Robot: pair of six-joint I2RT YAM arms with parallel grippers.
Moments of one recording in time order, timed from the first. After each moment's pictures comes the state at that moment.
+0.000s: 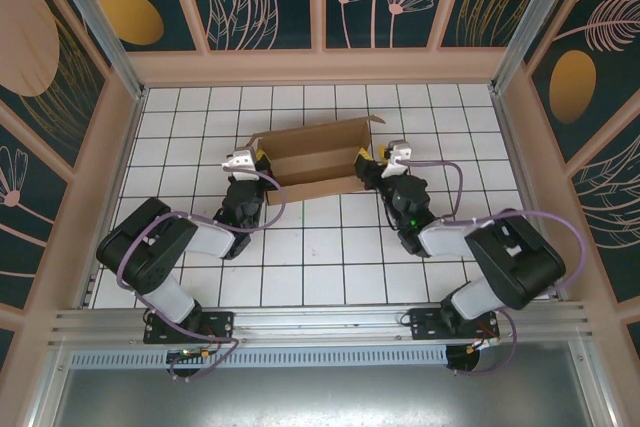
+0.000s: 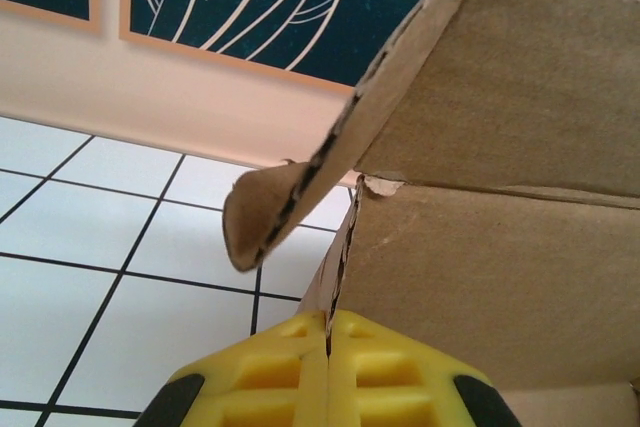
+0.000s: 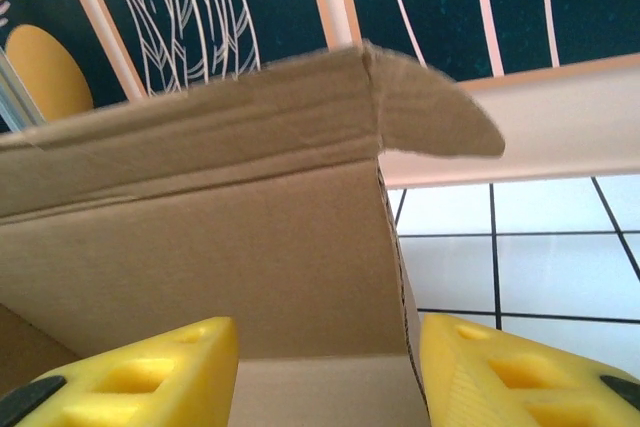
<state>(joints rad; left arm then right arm) -0.61 1.64 0.43 1.17 -0.51 -0.31 0.60 1.45 0.40 1.06 0.22 0.25</state>
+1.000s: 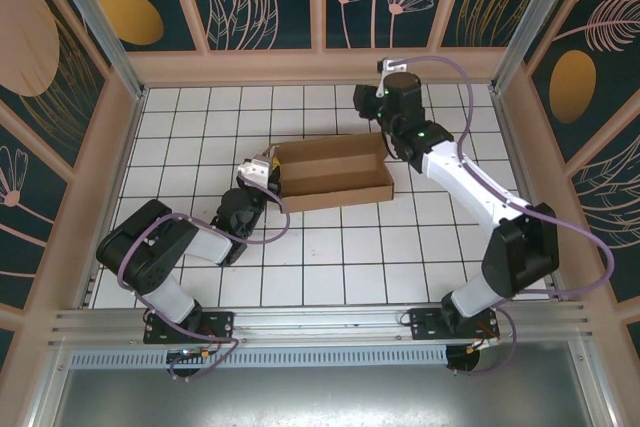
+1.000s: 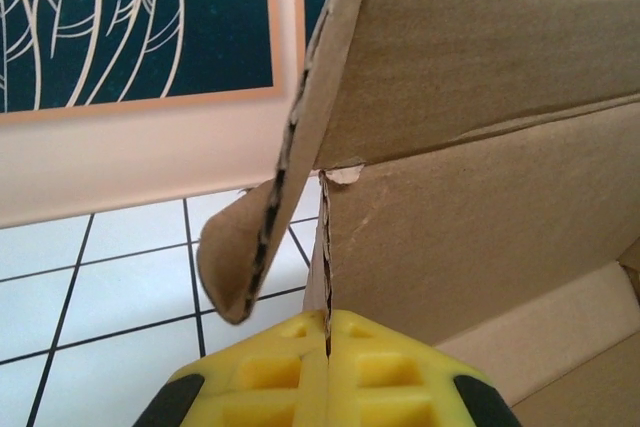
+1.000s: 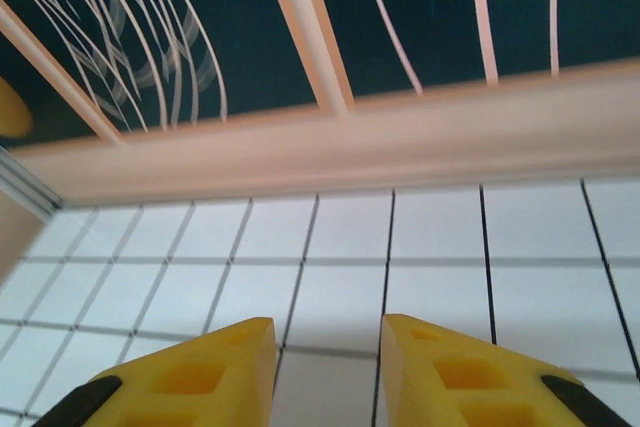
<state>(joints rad) -0.61 1.64 0.36 1.28 -0.24 0.00 0.49 1.55 1.31 -0.14 0.13 0.37</state>
